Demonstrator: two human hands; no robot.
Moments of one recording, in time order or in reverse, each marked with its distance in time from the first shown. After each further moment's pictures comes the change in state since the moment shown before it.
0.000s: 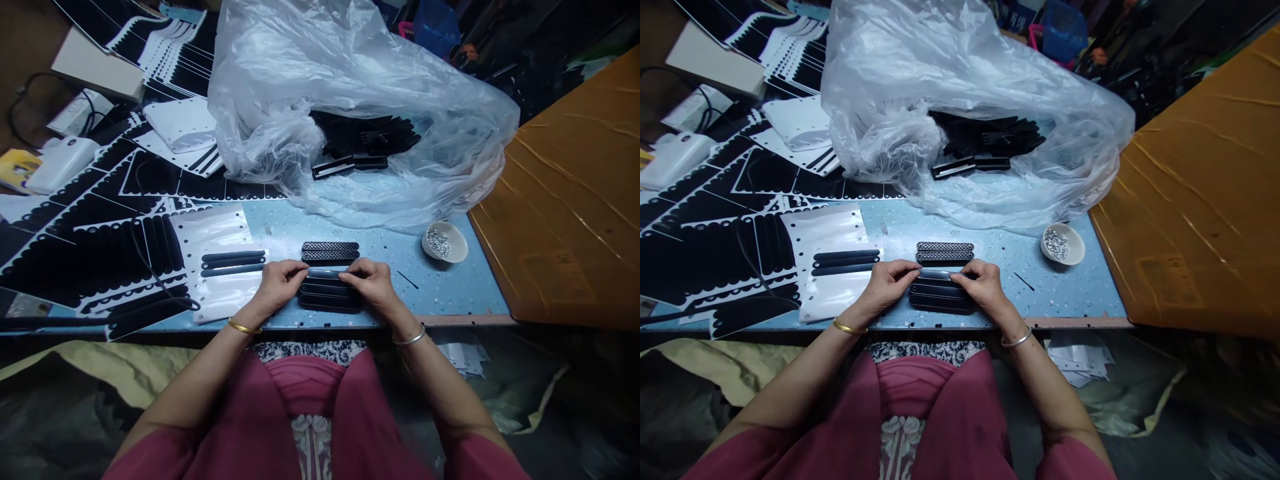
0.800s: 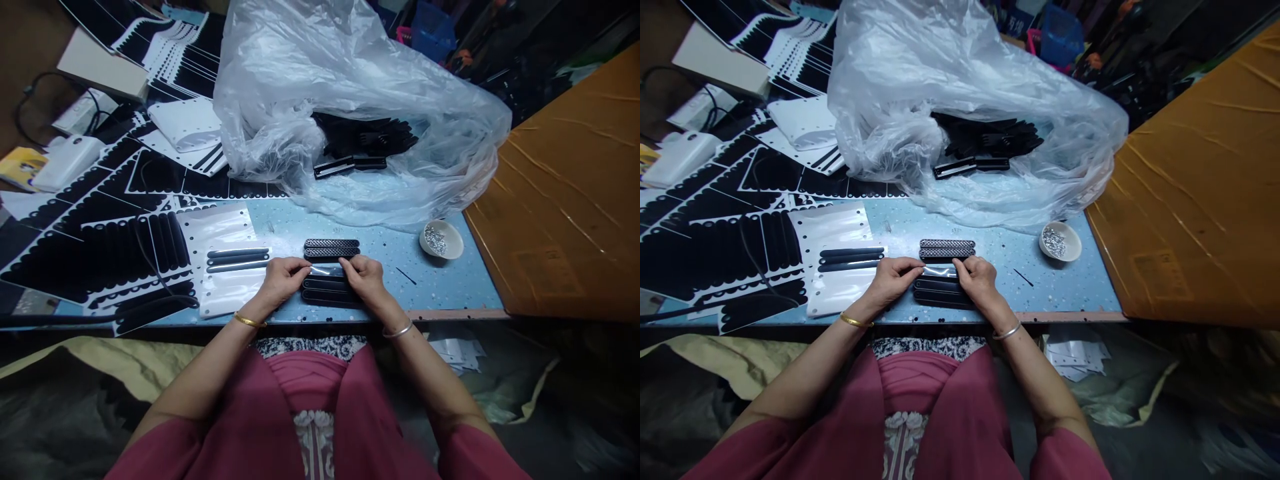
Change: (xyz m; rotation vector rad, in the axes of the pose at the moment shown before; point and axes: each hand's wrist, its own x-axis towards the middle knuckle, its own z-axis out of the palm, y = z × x) left_hand 0.000 -0.003 0.000 -0.016 -0.017 -0.042; right_hand 0.004 0.002 0.018 -0.257 0.093 -0.063
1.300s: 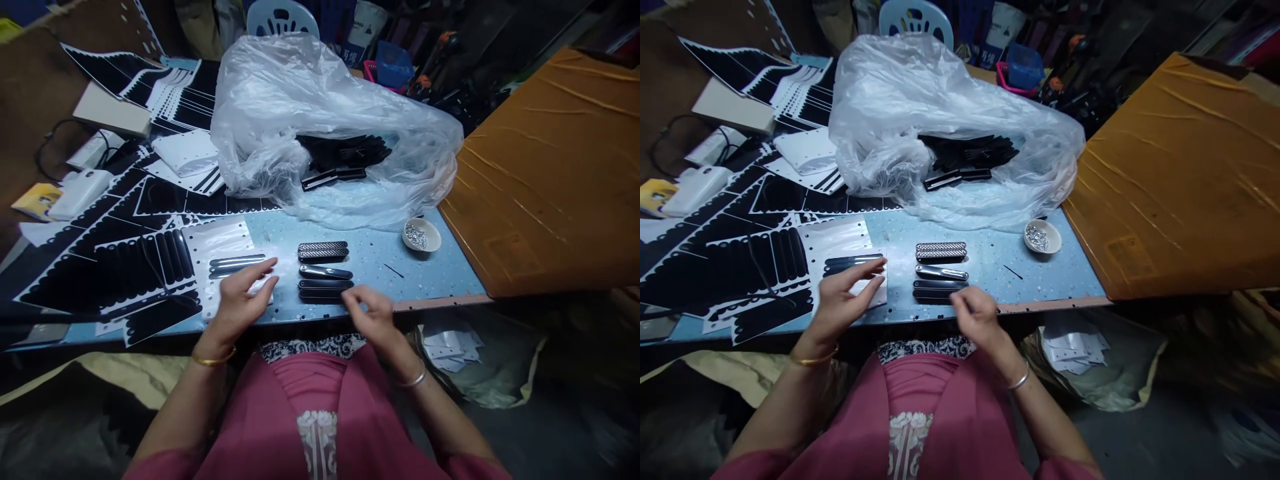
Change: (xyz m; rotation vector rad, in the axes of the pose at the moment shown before) left_hand -0.047 0.033 -0.066 0.245 0.245 0.299; right_hand -0.079 -0.059 -0.044 0.158 0.143 -0.214
